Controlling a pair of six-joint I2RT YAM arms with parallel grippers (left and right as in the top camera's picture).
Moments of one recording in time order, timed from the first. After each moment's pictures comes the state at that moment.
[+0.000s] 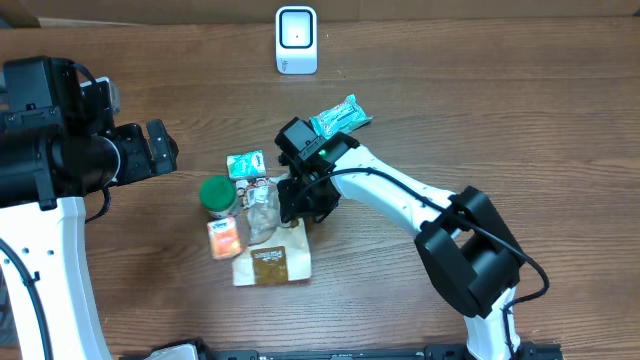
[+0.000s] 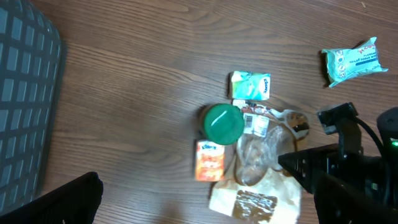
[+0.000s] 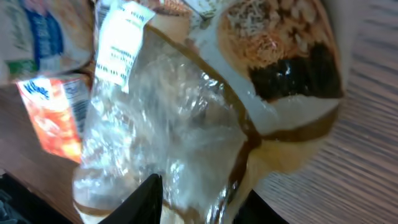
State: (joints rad) left arm 0.18 1.41 1.78 -1.50 0.07 -0.13; right arm 0.75 2.08 1.54 -0.83 -0.37 0.49
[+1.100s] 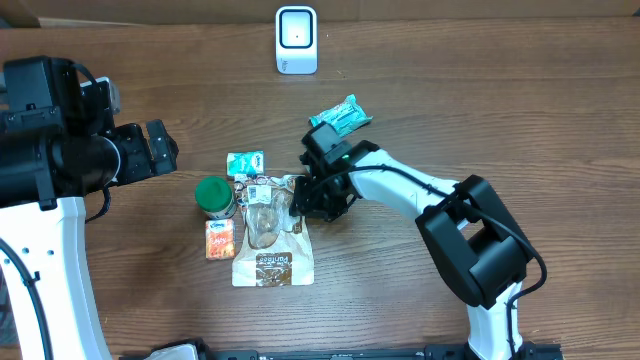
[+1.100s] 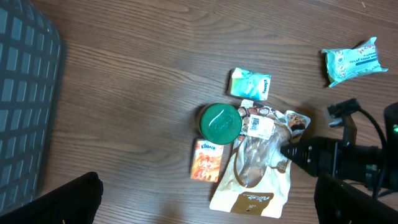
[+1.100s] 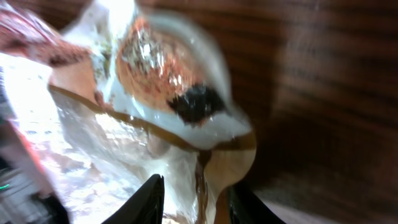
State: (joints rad) left arm 0.18 1.41 1.78 -1.50 0.07 -0.13; right arm 0.64 2.08 1.33 -0.54 -0.54 0.62
